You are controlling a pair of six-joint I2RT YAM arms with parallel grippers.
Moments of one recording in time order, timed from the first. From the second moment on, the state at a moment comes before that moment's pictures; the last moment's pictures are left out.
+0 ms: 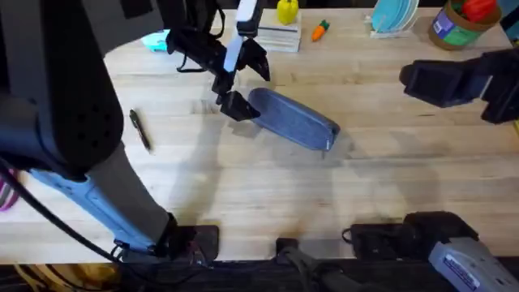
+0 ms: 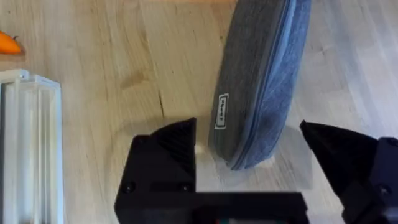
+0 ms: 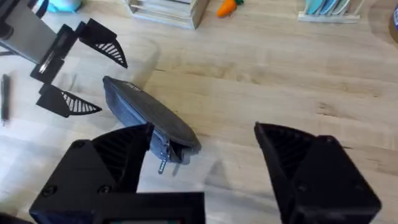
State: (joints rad) left arm -0.19 1.92 1.41 -1.03 0.82 1.60; right arm 0.01 0.72 1.09 -0.99 -0.23 0.00
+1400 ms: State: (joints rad) left arm -0.19 1.94 1.41 -1.02 0.82 1.59; right arm 0.02 0.72 1.03 -1.10 -0.25 0.24
